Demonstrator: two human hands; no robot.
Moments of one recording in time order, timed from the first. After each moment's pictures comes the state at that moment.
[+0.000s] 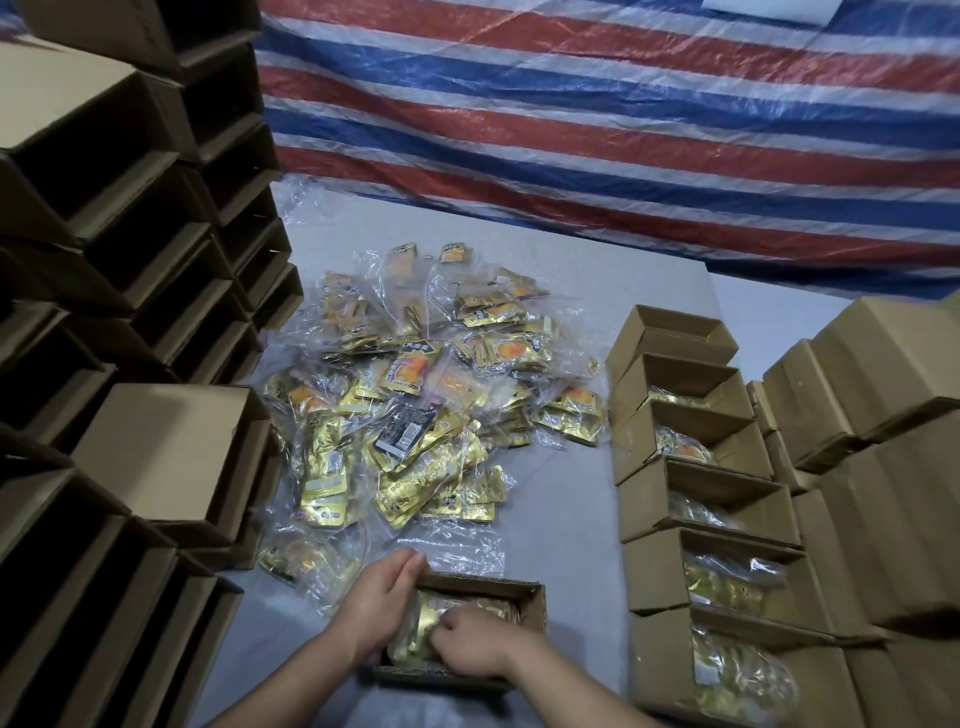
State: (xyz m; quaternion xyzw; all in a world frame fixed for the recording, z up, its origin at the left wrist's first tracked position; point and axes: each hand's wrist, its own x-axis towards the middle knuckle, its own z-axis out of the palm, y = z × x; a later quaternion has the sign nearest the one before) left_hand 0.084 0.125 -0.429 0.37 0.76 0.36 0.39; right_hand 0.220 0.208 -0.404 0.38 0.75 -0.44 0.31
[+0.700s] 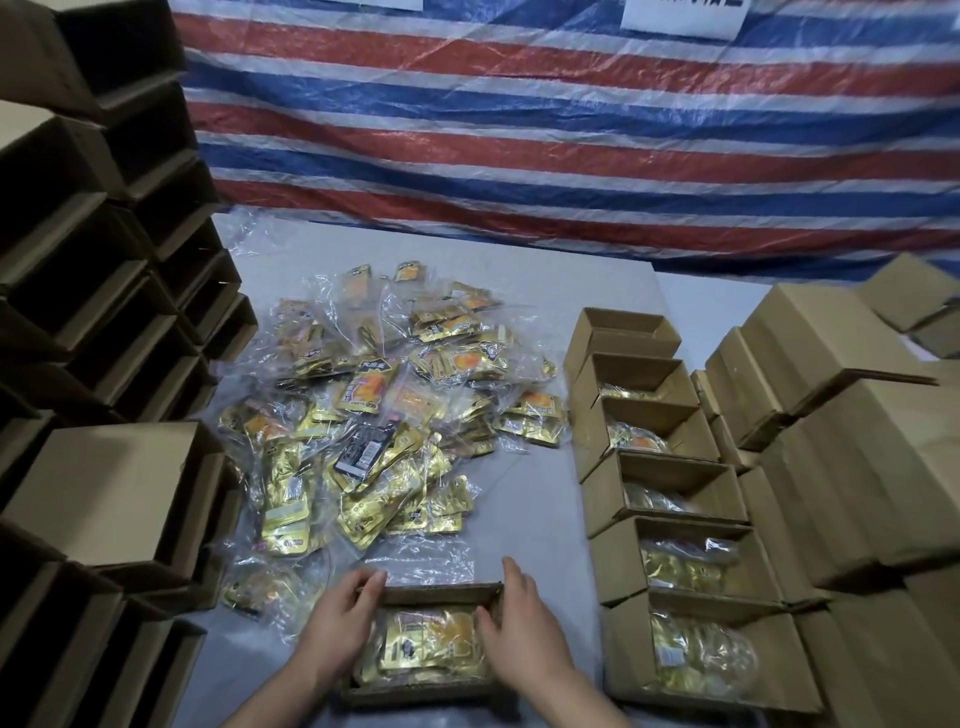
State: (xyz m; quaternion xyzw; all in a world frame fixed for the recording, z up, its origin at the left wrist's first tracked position) left_hand 0.095 0.123 -0.414 0.31 0.78 0.38 0.38; right_hand 0.295 0.224 -0.398 0.53 0.78 -0.34 0.06
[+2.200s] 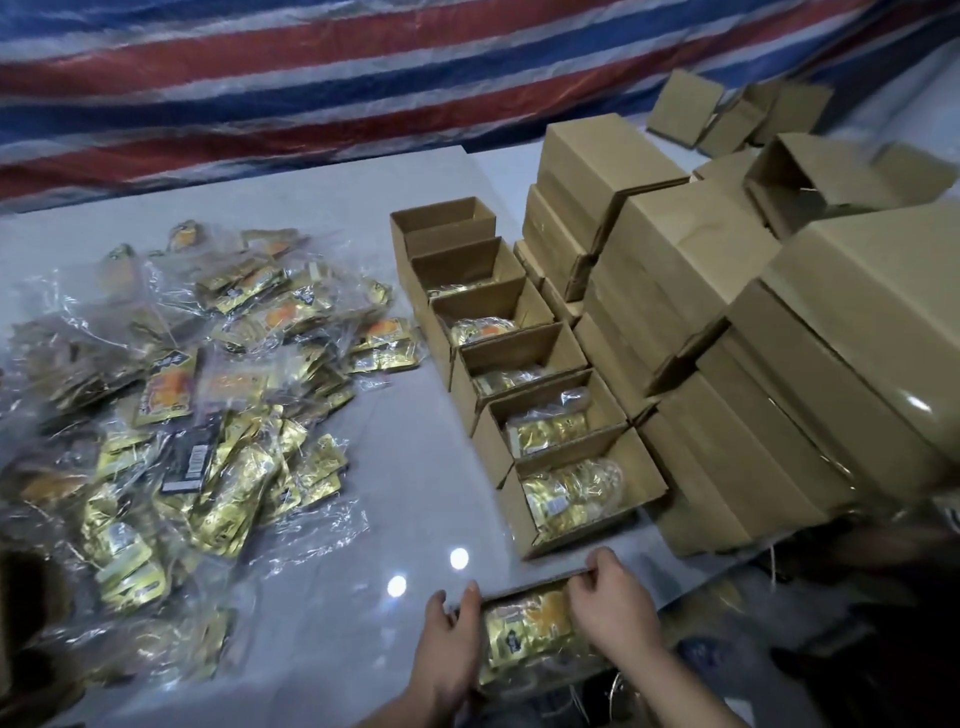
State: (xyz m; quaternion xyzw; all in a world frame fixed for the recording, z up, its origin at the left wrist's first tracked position) left_hand 0.300 0.132 -0.408 0.25 0.74 0.22 0.59; right_hand 0.487 0.174 -0.393 0.78 0.53 -0.33 0.00
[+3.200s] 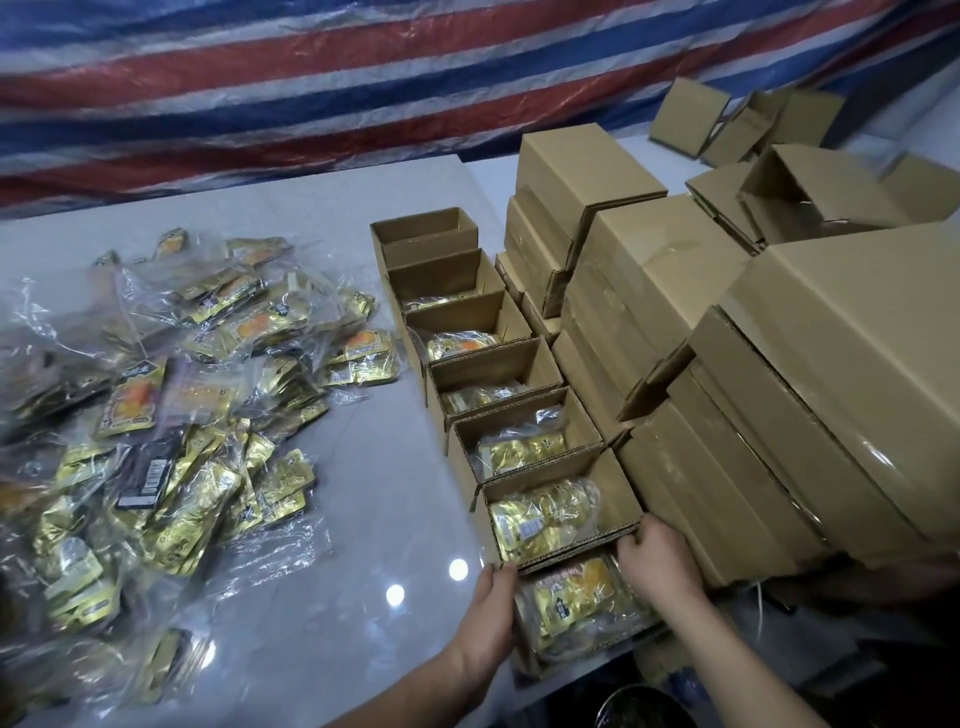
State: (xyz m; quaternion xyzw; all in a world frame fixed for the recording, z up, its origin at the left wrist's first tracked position) left_hand 0.384 0.192 -0.407 0.20 0.61 0.24 0.73; right_hand 0.584 0.256 -0.395 0.82 0.50 -0.29 -0.01
